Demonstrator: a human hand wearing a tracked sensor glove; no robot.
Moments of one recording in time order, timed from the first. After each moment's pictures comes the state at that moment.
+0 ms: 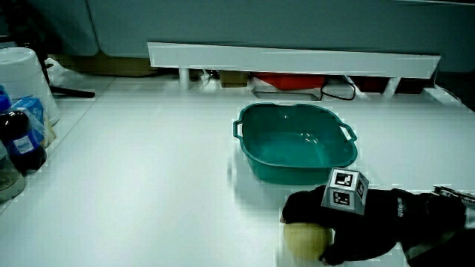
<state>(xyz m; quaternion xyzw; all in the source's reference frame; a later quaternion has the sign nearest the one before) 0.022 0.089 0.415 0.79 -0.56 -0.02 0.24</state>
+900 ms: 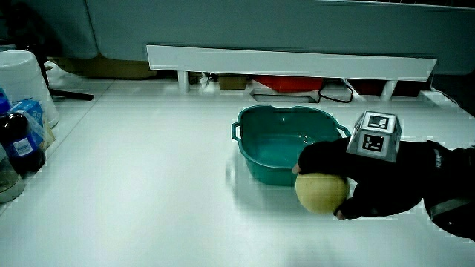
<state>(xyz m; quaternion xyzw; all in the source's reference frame) 0.047 0.040 0.351 0.81 -0.54 -0.01 0.21</state>
